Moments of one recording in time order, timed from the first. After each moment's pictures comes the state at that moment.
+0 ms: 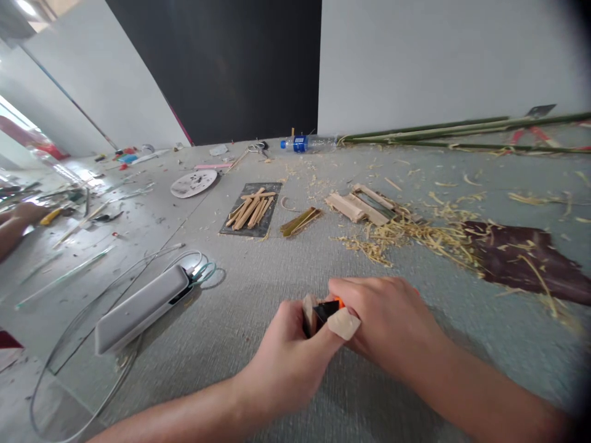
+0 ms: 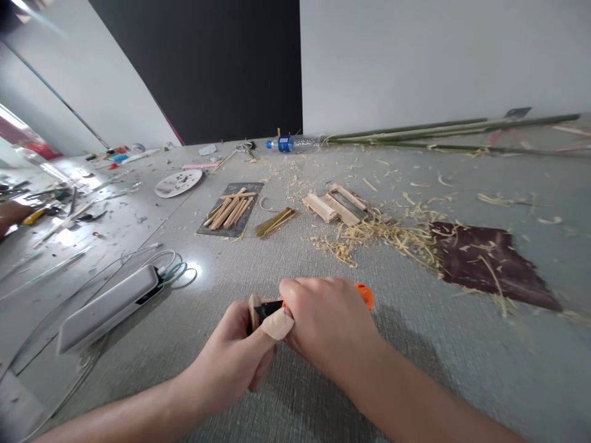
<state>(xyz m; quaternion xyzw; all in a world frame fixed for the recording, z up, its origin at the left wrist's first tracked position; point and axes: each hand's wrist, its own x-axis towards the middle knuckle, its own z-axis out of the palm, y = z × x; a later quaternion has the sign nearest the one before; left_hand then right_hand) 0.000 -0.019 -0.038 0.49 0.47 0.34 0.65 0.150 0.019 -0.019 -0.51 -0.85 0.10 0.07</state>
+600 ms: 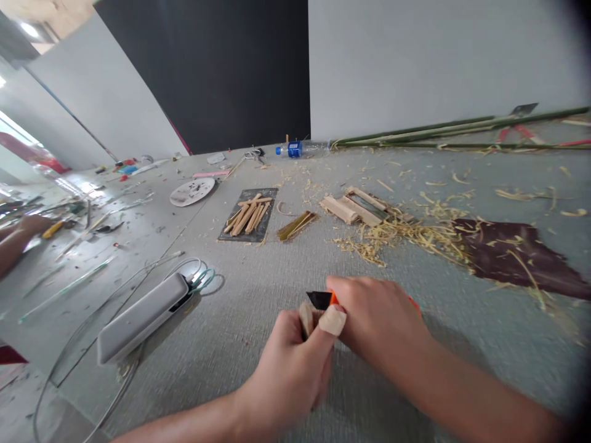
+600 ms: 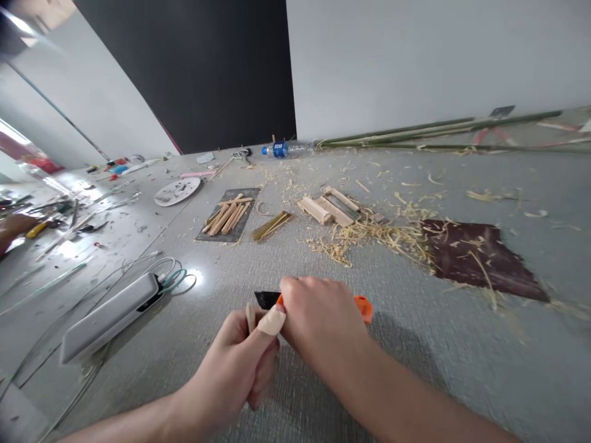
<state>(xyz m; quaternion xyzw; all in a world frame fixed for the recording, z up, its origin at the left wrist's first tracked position) 0.009 -0.028 -0.046 0.40 0.48 0.34 0.70 0.142 0.017 -0.020 -0.58 -0.81 0.12 0.03</state>
